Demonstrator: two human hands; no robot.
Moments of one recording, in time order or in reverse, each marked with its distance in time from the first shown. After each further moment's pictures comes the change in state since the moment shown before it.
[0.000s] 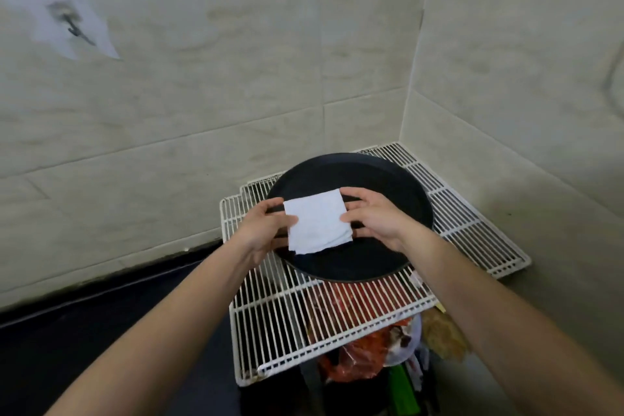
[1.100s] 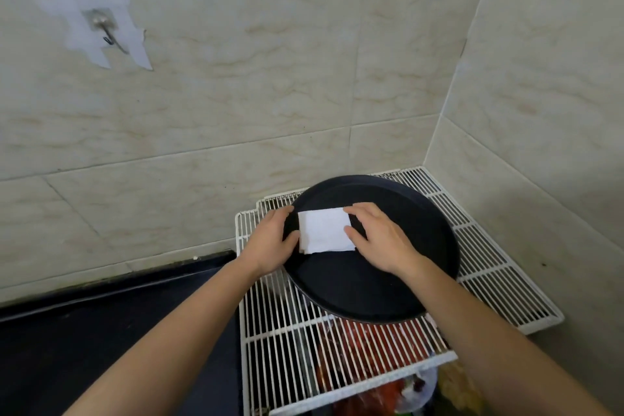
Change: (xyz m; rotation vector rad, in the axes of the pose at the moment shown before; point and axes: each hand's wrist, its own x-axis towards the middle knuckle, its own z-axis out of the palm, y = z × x) left_hand 0.045 0.001 -0.040 1.052 0.052 0.468; right_hand 0.058 0.010 0.006 -1.076 0.164 -0.421
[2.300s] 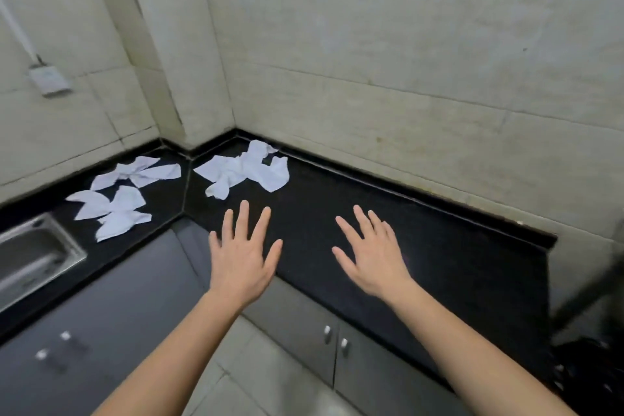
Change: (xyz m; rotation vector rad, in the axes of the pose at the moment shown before) left_hand -0.725 -0.278 -0.205 0.600 0.590 -0.892; right_hand -0.306 -0.586 0.283 -0.247 -0.178 -0.805
